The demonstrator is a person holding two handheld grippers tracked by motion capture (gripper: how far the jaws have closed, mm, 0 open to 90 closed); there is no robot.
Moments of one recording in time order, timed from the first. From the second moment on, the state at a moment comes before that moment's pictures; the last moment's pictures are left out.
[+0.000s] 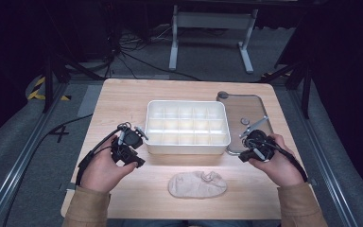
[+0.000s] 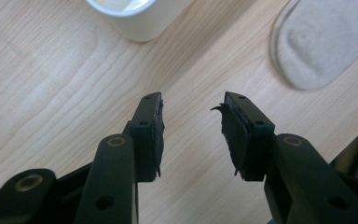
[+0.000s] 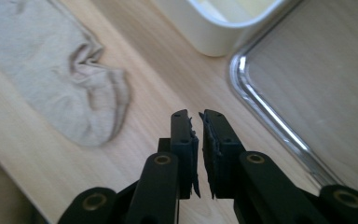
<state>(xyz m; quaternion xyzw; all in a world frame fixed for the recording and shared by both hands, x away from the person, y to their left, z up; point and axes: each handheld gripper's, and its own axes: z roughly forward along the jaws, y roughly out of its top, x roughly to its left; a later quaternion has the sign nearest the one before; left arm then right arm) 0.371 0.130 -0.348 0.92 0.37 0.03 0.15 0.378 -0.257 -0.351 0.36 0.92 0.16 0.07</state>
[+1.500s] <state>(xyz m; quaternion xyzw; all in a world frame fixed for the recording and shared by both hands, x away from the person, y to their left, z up) 0.360 0.090 -0.352 0.93 0.33 0.00 0.16 0.350 -0.176 -0.377 0.26 0.95 0.17 0.03</state>
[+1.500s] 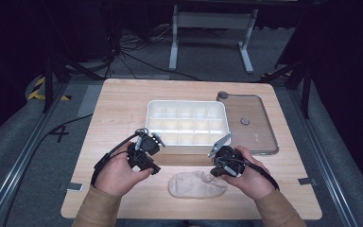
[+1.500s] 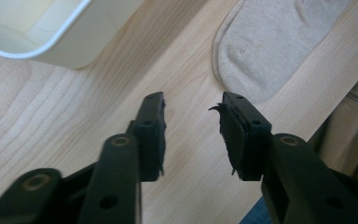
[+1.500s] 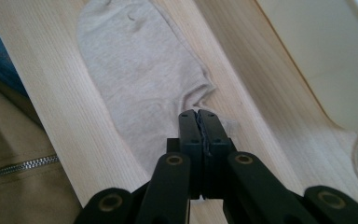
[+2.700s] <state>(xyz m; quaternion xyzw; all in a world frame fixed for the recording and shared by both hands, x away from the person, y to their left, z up) 0.359 0.073 -0.383 0.93 0.33 -0.04 0.15 0.334 -0.126 -0.431 0.19 0.97 0.14 -0.04</state>
